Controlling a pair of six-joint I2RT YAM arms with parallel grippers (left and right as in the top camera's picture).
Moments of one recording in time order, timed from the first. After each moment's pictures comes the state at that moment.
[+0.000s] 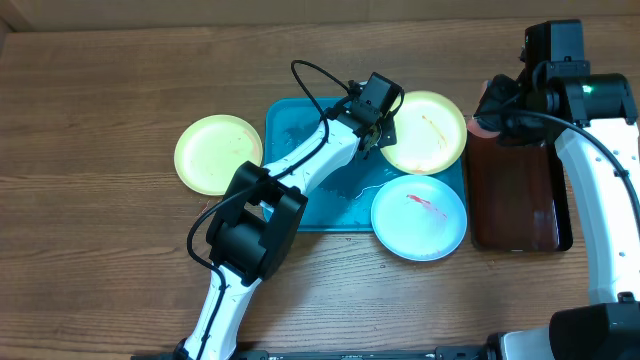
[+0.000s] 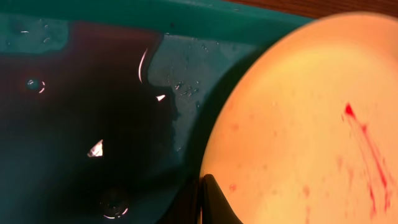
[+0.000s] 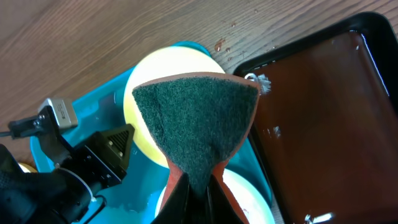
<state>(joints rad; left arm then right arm) -0.61 2.29 1.75 -0.48 -0.02 -0.71 0.03 1.61 1.64 -1.13 -0.05 0.51</state>
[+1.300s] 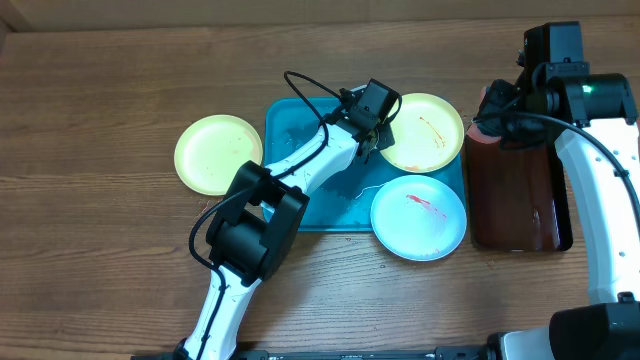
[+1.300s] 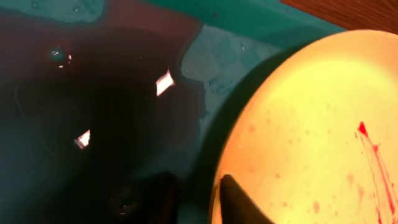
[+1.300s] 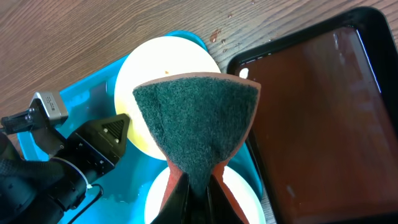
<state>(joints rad) -0.61 2.29 1.70 -0.42 -0.05 -0.85 0.03 1.61 1.64 -1.16 -0.05 0.47</state>
